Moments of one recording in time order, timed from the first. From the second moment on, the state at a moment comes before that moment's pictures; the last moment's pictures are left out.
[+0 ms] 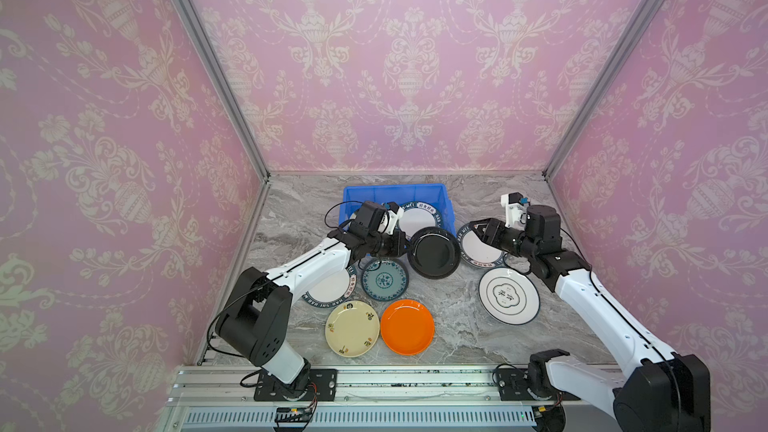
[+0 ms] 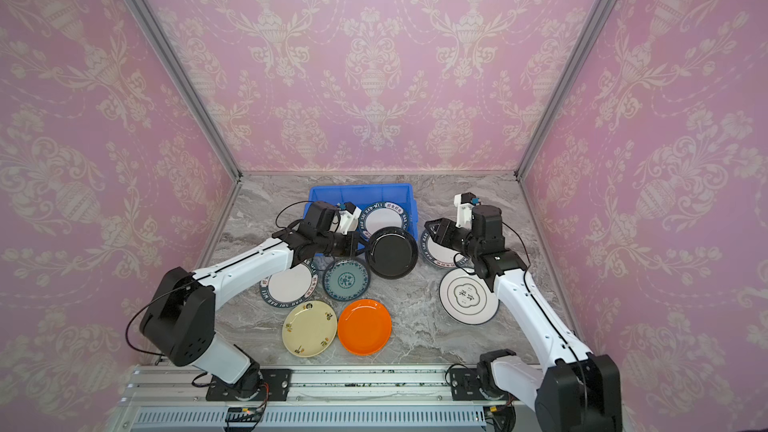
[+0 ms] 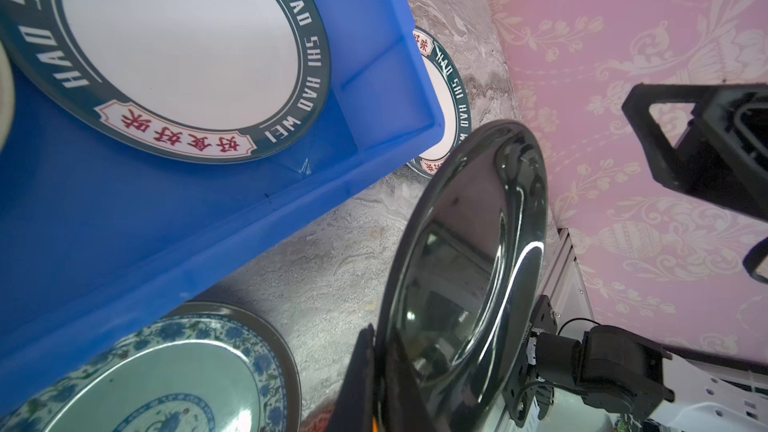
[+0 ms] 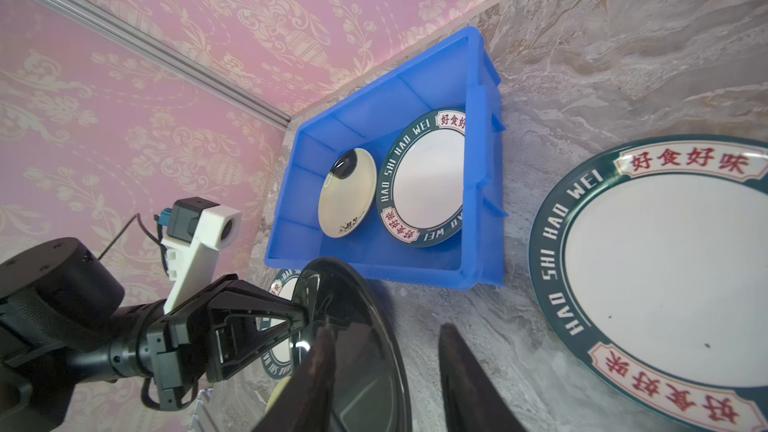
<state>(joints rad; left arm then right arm) -0.52 1.58 1.06 -0.21 0.51 -0.53 0.15 1.13 0.82 -0.17 -0.47 0.61</state>
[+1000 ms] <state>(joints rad) -0.42 1.47 1.02 -0.14 0.39 -0.59 0.27 1.42 0.99 -0.15 -0.48 0.65</state>
